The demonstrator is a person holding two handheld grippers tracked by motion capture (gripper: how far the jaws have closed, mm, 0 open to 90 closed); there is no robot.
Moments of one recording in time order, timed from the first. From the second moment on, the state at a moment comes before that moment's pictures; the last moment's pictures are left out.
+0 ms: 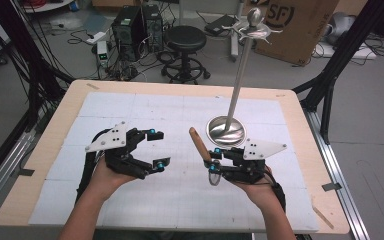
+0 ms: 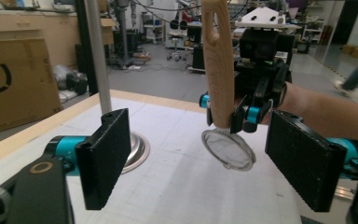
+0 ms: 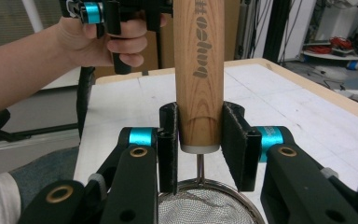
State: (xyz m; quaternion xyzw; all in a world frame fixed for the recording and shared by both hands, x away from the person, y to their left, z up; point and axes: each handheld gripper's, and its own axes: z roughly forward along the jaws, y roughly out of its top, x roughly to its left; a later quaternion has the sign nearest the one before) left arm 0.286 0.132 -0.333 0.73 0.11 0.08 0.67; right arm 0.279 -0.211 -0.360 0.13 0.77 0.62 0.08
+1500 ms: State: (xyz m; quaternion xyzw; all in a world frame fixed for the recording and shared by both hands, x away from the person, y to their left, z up) left arm 0.283 0.090 -0.323 0.71 0.03 0.06 0.70; right arm 0.276 -0.178 -0.358 0.08 0.76 0.64 0.05
